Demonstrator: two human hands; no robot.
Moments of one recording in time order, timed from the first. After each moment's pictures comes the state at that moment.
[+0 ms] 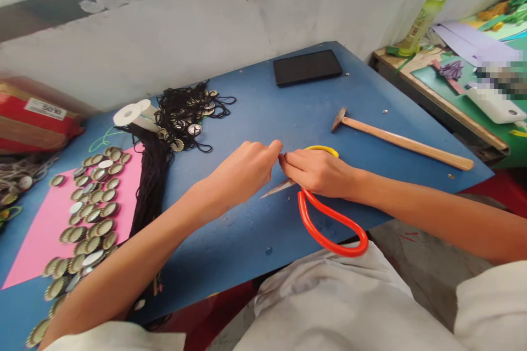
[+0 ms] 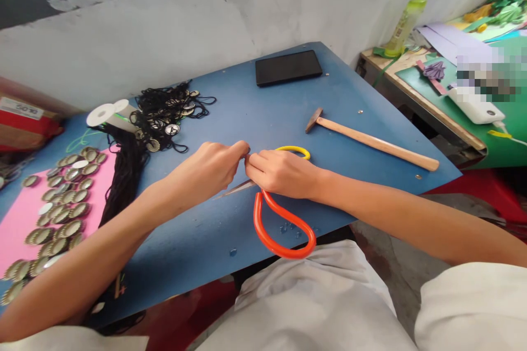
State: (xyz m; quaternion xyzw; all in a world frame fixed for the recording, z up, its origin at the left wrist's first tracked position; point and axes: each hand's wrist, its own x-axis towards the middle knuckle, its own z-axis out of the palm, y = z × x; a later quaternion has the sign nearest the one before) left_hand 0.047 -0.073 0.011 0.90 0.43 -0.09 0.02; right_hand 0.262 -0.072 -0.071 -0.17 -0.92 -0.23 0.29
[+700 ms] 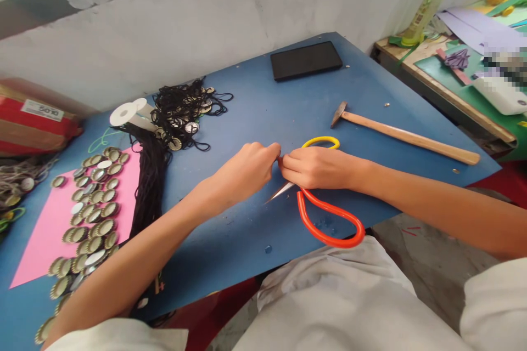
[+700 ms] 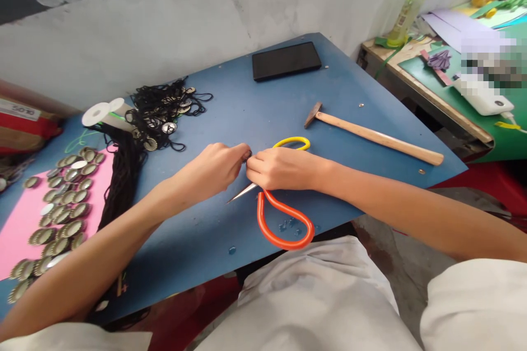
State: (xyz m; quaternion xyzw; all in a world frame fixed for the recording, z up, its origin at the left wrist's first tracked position) left_hand 0.043 -0.066 -0.013 0.90 0.44 -0.08 0.05; right_hand 0.269 -0.062 -0.064 -0.09 -0.96 -0.24 0.13
